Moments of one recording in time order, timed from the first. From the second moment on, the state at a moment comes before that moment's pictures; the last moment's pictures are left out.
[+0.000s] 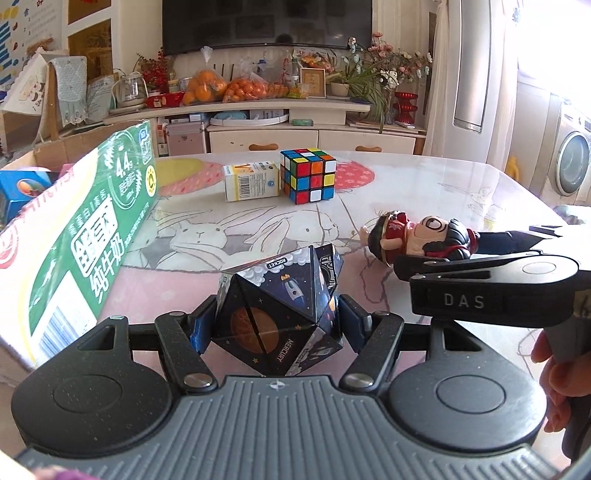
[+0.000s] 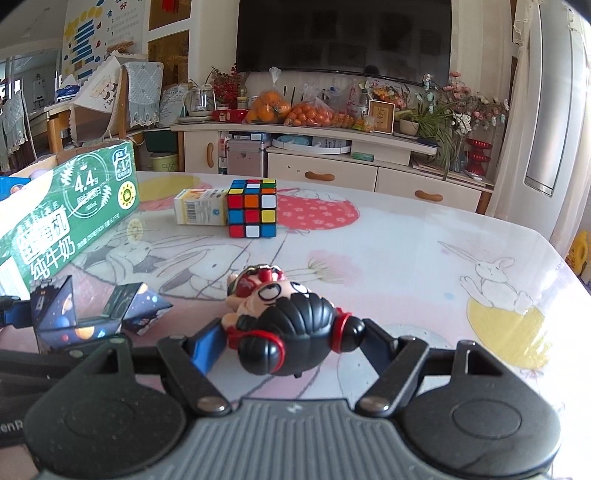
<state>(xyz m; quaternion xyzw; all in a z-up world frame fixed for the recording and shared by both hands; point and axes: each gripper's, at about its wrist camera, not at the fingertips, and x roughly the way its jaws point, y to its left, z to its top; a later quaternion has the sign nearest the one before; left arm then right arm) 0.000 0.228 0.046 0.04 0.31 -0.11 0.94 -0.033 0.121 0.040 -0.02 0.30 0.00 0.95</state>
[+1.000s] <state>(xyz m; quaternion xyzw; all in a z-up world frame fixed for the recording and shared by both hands) -0.045 0.276 0.101 -0.02 0.26 -0.10 0.96 -0.104 0.167 0.087 -0.04 0.26 0.02 0.96</state>
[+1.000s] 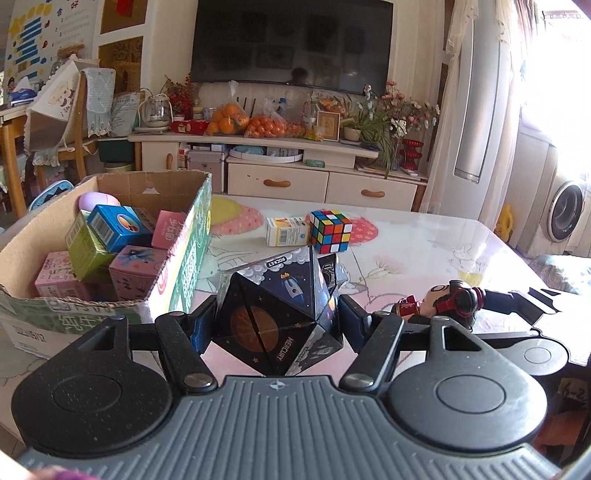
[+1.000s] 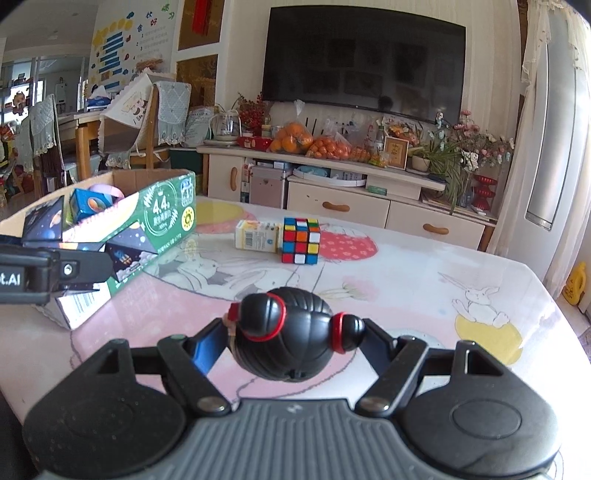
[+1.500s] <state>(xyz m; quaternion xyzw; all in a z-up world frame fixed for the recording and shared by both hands) -0.029 0.328 0.132 -0.06 0.22 -0.02 0.97 -0.070 0.222 0.154 -0.04 0.18 0.10 0.98</state>
